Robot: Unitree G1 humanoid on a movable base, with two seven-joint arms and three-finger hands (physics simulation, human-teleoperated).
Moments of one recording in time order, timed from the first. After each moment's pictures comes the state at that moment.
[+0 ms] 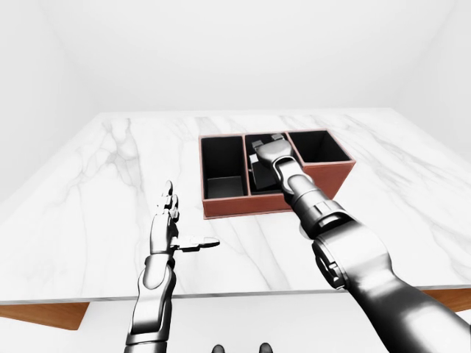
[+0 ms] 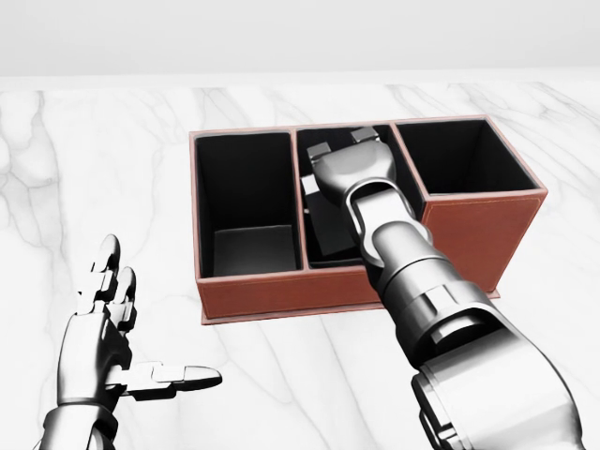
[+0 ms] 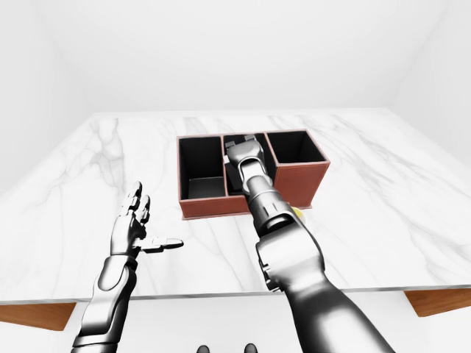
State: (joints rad) left arm 0.00 0.03 0.07 -0.02 -0.04 0.00 -0.02; right arm -1.20 -0.06 0.13 1.32 -1.50 0.09 0.02
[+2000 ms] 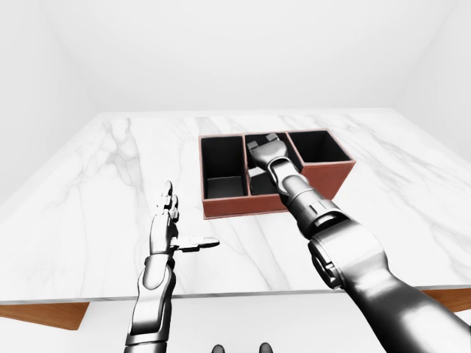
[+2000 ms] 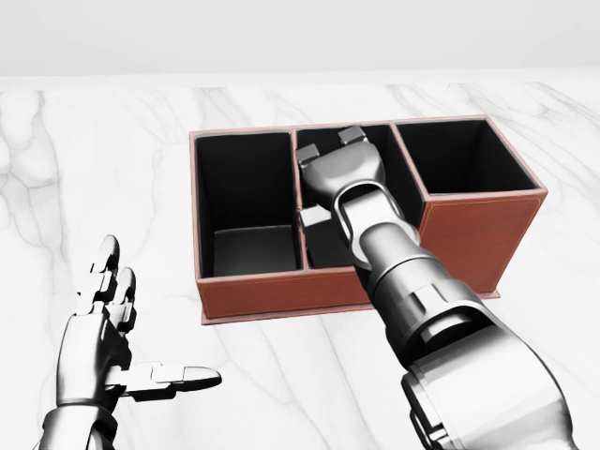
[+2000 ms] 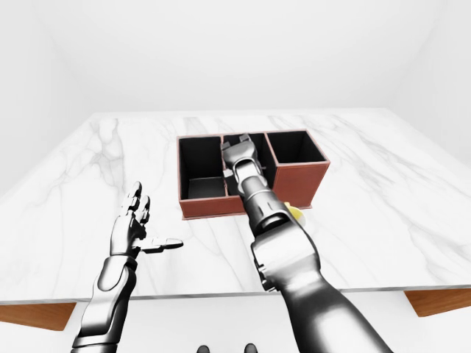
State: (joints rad) left arm 0.00 0.03 0.07 -0.03 -0.04 0.00 -0.02; right arm -1.22 -0.03 0.13 1.37 -1.57 0.09 0.02
